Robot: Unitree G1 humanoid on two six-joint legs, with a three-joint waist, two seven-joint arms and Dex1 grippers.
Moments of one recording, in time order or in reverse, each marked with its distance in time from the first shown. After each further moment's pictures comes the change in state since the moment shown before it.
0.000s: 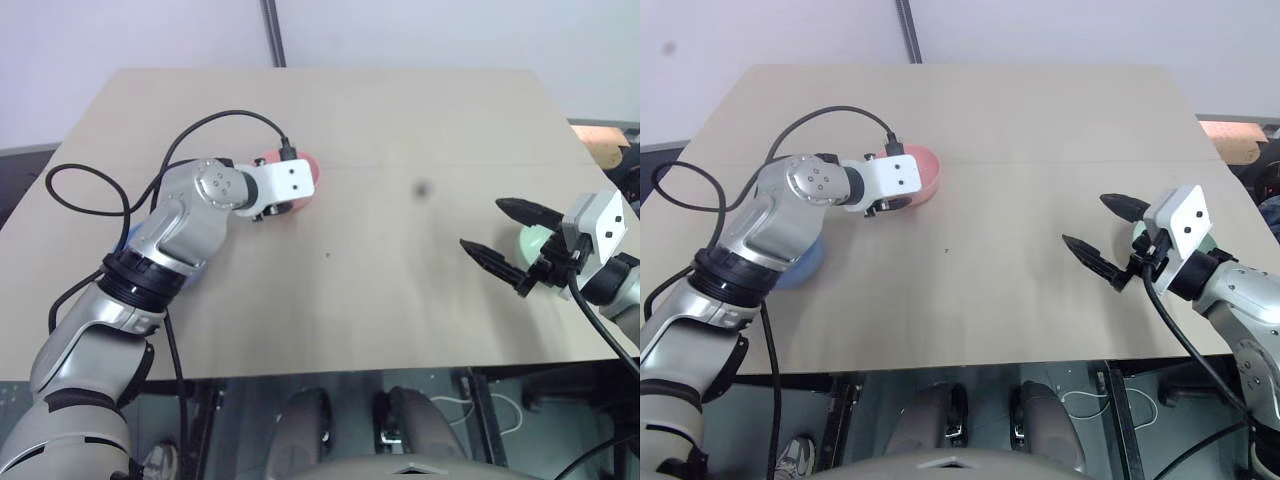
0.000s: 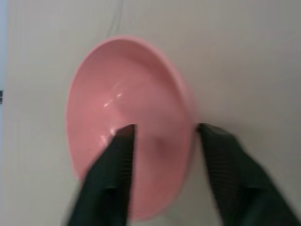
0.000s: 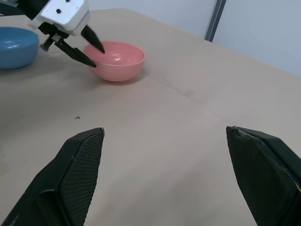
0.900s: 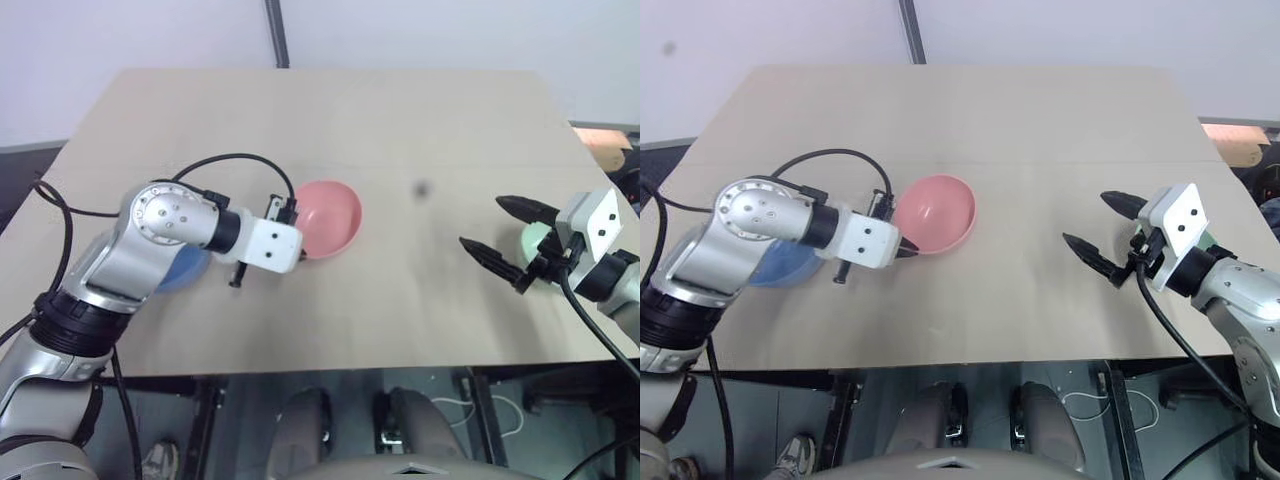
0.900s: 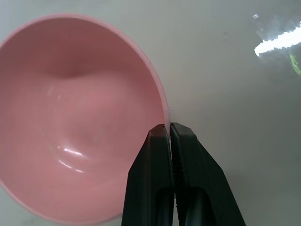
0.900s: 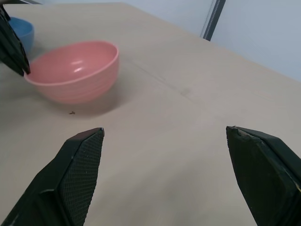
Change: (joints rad) left arm 0.240 0.196 0.199 -0.245 -0.292 -0.472 -0.395; right arm 0.008 -0.026 0.029 0.011 -0.030 -0.029 -0.017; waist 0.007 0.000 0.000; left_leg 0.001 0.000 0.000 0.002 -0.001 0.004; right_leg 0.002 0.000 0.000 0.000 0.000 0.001
